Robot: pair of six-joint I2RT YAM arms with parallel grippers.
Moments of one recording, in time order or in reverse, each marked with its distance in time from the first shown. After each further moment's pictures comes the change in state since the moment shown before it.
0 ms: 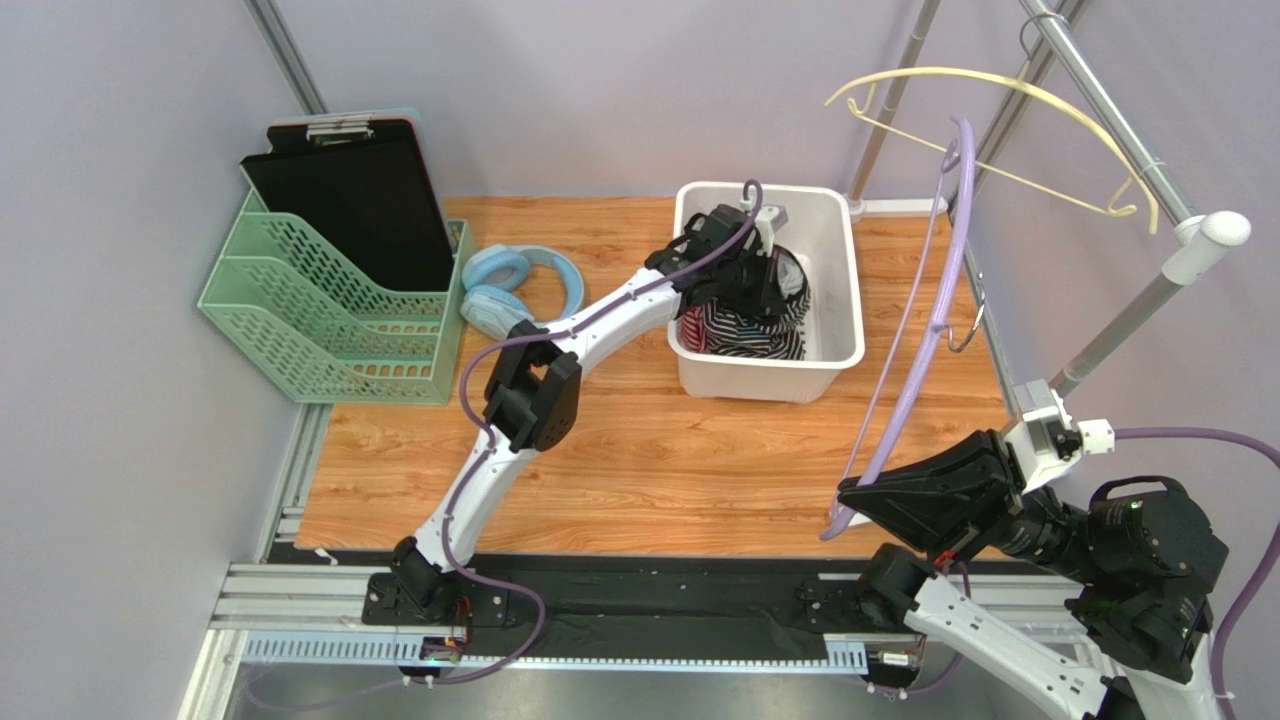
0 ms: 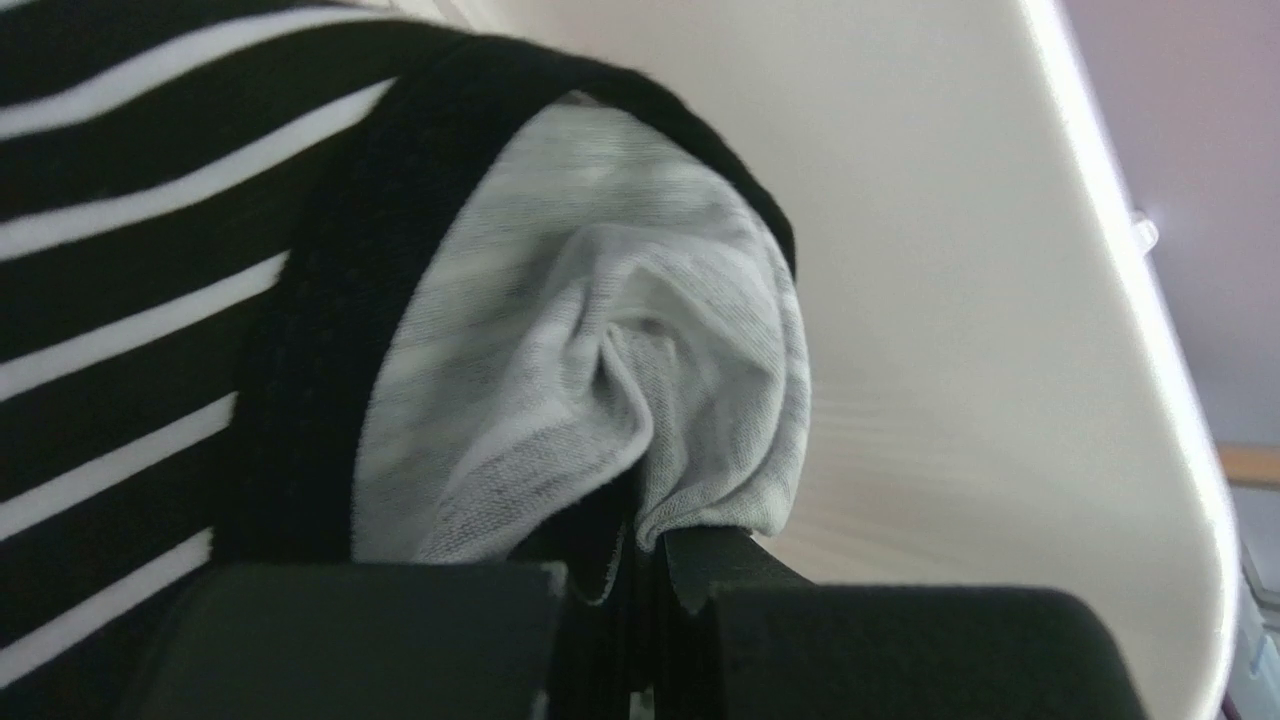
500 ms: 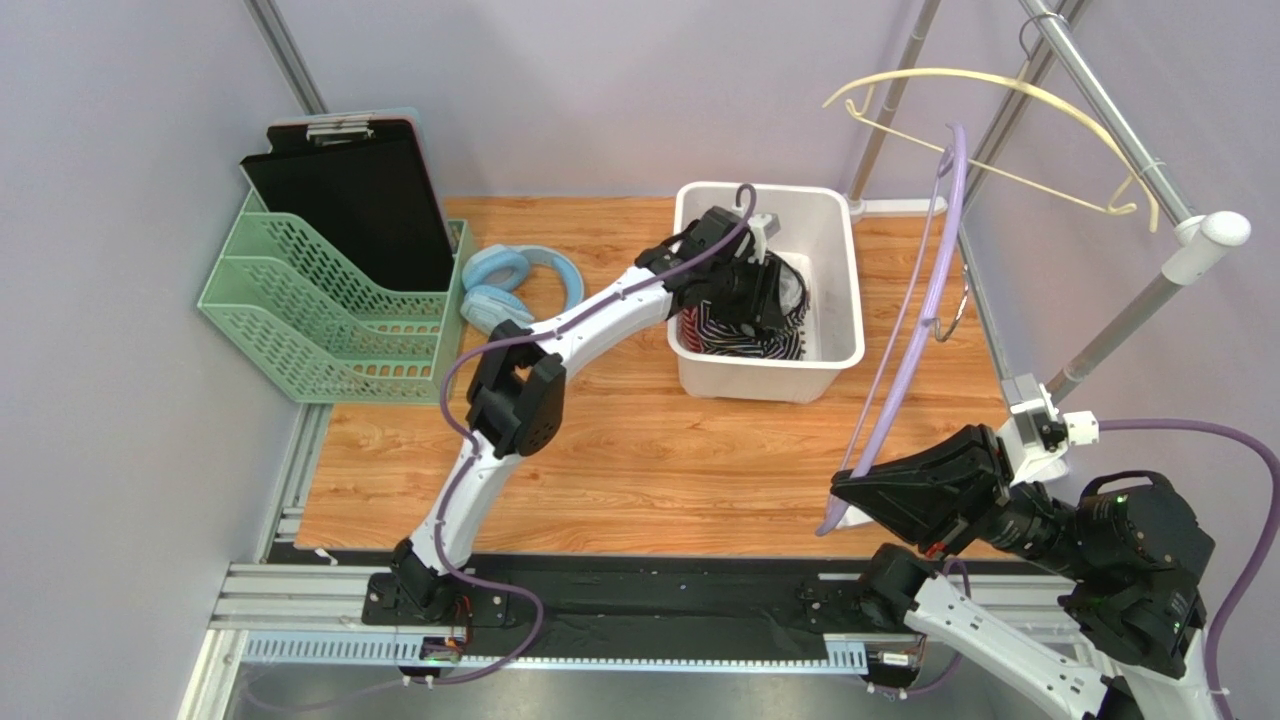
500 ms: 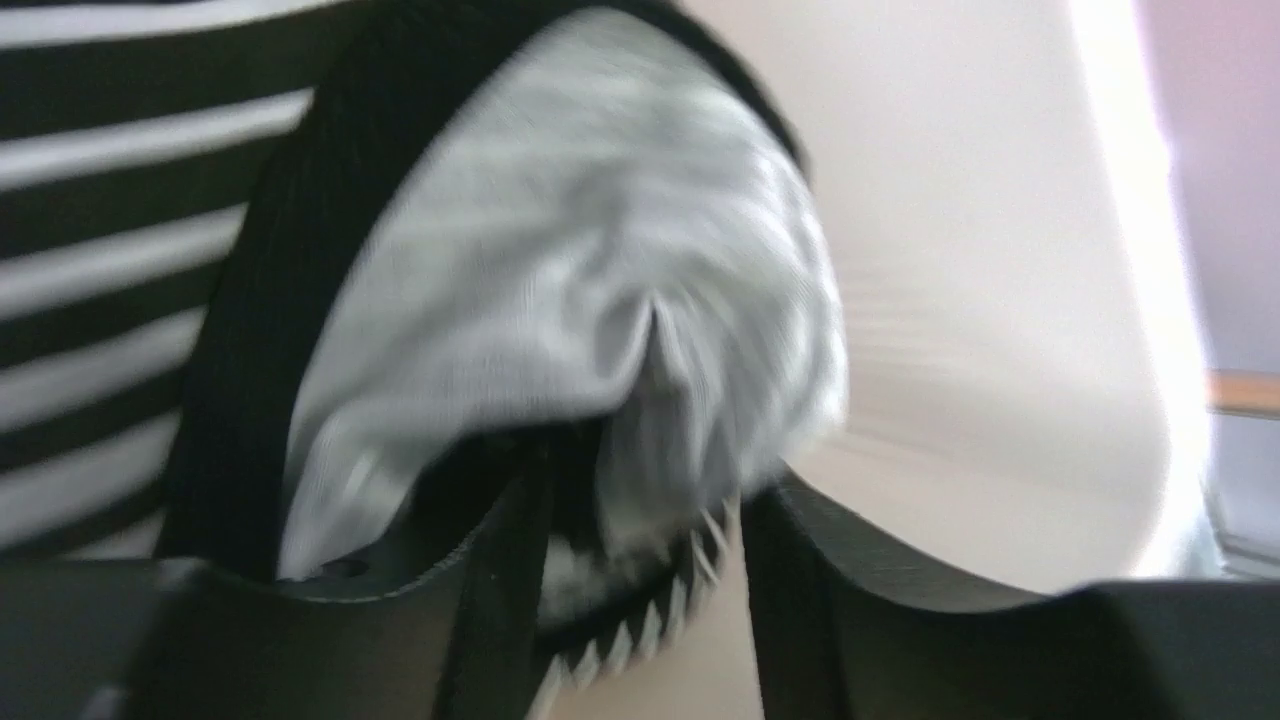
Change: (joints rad) left arm -0.001 -0.084 -0.117 -0.071 0.015 -0.009; right arm 0.000 0.004 -0.021 -0.001 0.029 0.008
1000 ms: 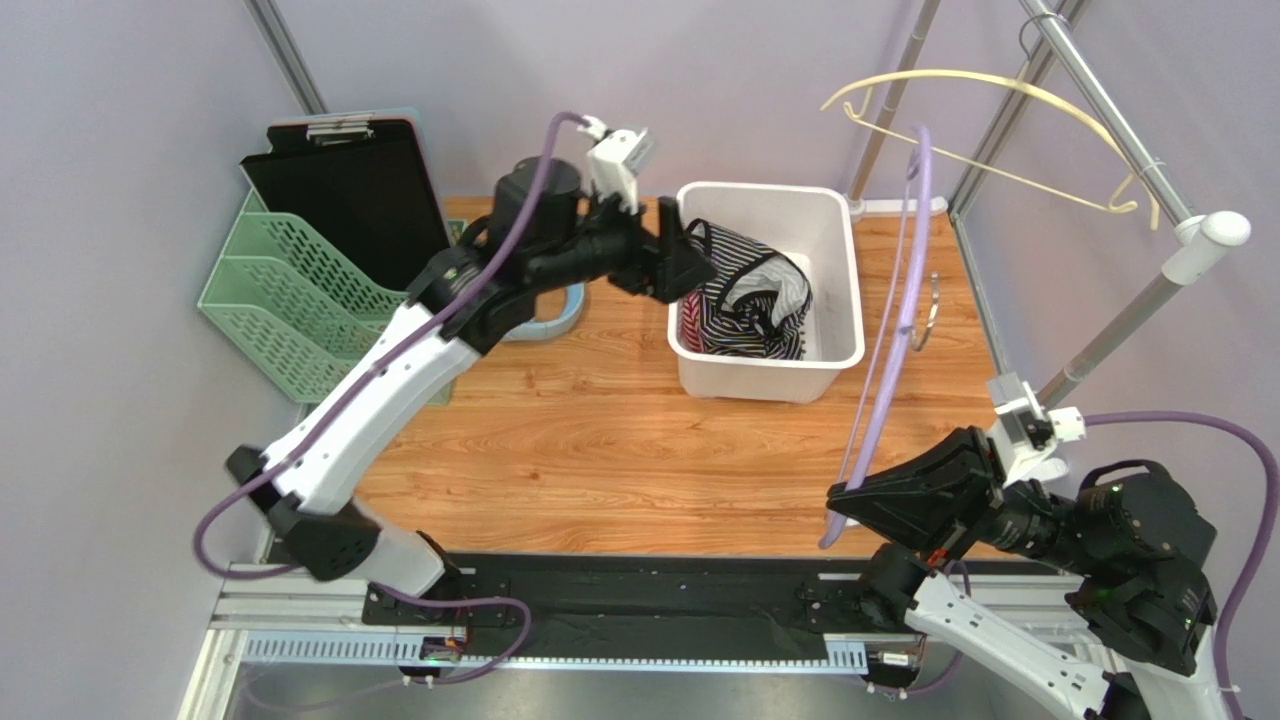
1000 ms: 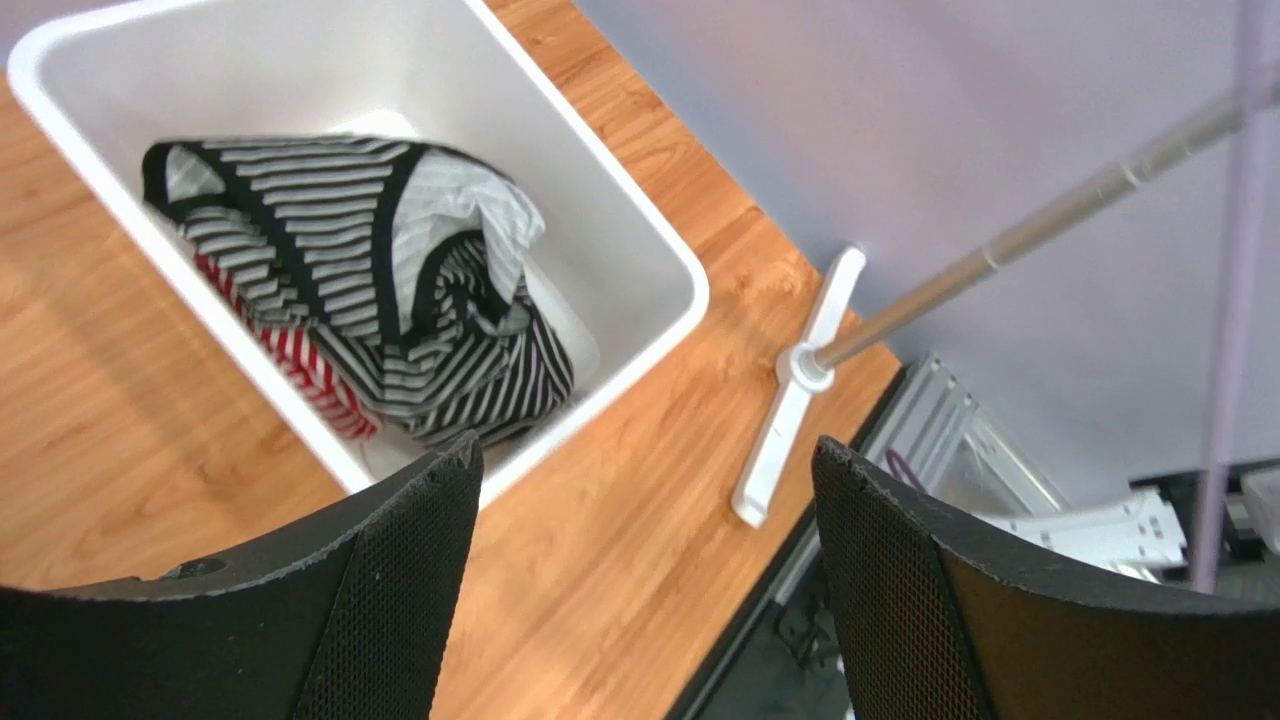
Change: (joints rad) left arm 0.008 -0.831 -0.302 -0.122 -0.115 0.067; right arm 0.000 0.045 0.069 -0.077 -0.057 -0.017
